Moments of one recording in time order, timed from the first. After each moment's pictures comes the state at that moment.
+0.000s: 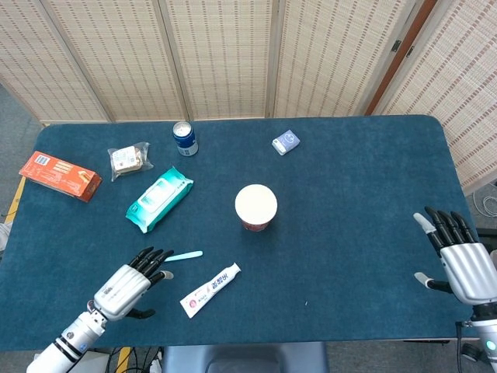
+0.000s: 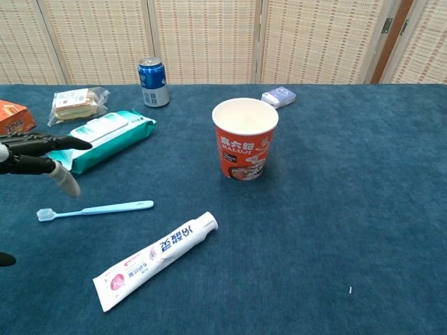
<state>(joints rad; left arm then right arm) -0.39 -1.16 0.05 -1.83 1.71 1.09 0.24 0.12 -0.91 0.03 -1.76 -1.57 1.43 -0.09</state>
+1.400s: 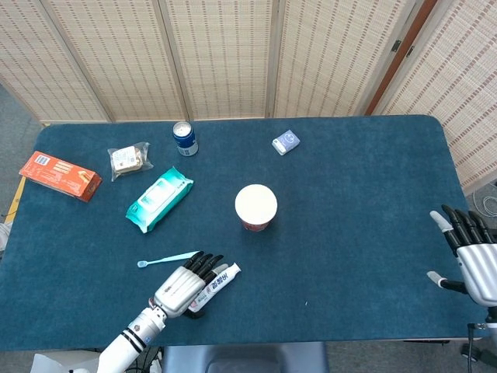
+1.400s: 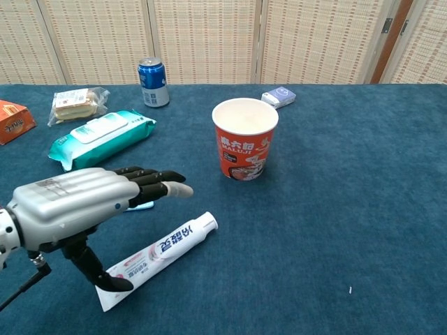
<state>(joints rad) -0.51 -1.52 -0.02 -1.83 1.35 0.98 0.61 0.09 -0.89 0.04 -1.73 -1.55 1.46 -0.03</state>
